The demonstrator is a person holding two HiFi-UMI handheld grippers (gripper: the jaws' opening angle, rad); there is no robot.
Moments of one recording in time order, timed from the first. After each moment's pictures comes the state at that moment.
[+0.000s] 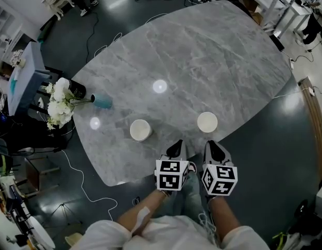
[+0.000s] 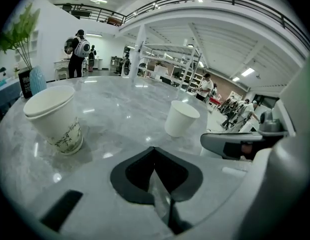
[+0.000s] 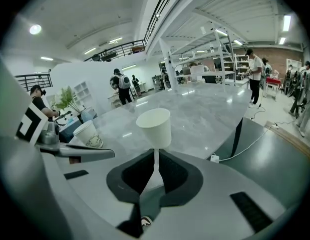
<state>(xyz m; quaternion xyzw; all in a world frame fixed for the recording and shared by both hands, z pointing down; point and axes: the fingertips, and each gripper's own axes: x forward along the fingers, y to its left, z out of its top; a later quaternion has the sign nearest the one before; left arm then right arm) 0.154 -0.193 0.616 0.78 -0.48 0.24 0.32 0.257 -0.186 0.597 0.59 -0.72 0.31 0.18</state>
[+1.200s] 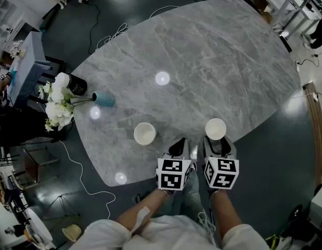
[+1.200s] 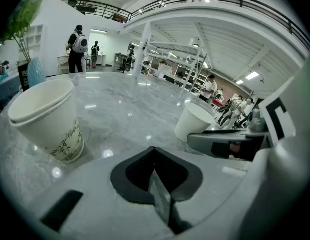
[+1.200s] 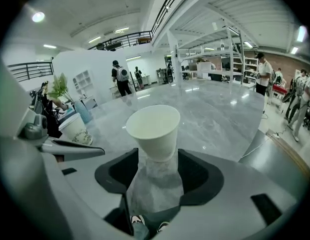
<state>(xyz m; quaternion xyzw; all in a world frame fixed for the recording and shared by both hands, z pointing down) 0.145 -0.217 0.627 0.77 -0.49 0.23 0.35 0.248 -0.231 0.620 0.57 -0.73 0.30 0.24</state>
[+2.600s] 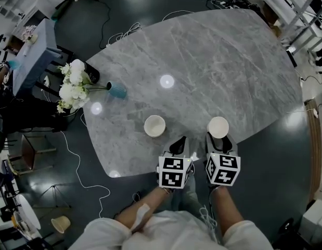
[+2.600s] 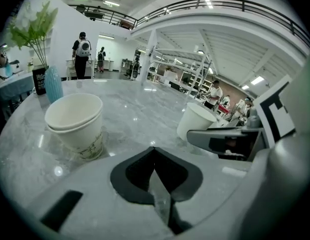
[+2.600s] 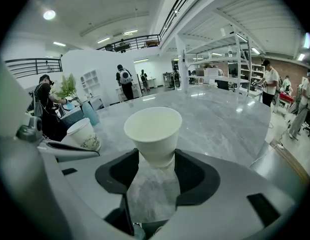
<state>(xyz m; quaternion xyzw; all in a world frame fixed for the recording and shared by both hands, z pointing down) 0.122 -0.207 0.603 0.75 -0.52 0.21 0.34 0.230 -0.239 0.591 0.56 -0.75 0.26 0.24</state>
